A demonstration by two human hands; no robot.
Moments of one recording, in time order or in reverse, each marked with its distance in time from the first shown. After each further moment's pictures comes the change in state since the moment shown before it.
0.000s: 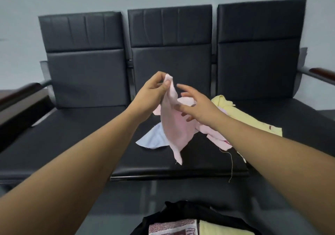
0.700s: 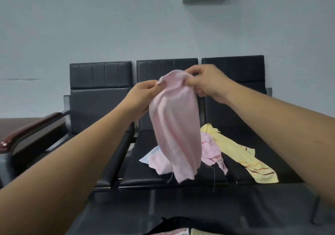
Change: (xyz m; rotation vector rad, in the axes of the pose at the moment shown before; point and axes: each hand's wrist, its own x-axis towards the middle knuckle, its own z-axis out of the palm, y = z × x) left_hand -0.086 0.176 -0.014 -0.076 0.014 0.037; right_hand -0.098 -0.215 -0.100 0.001 0.191 -0.122
